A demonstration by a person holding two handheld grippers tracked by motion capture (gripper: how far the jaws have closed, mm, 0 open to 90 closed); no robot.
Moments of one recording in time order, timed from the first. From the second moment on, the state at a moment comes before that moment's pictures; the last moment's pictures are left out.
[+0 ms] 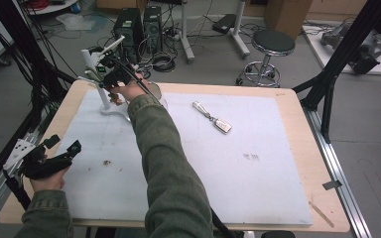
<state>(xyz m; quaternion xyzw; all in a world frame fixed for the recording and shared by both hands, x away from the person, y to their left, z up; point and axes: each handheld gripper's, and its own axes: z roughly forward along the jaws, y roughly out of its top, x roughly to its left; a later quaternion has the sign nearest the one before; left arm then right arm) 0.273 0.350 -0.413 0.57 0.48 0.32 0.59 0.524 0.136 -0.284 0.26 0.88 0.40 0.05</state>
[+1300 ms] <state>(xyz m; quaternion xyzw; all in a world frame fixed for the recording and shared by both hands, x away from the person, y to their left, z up) 0.276 0.347 -0.414 0.57 0.48 0.31 0.59 0.494 0.038 -0.267 0.30 0.86 0.41 0.08</state>
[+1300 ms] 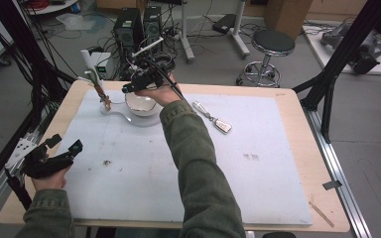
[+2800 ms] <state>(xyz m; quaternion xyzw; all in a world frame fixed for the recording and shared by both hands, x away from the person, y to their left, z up) 0.278 0.345 -0.414 0.57 0.48 0.31 0.59 0.500 -0.082 -0.296 0.36 0.85 0.35 0.14</state>
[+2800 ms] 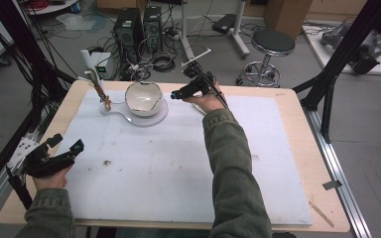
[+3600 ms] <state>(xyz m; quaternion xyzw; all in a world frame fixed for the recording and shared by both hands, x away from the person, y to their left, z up) 0.278 0.345 -0.414 0.57 0.48 0.31 0.59 0.513 -0.132 -0.330 0.41 0.86 0.28 0.15</state>
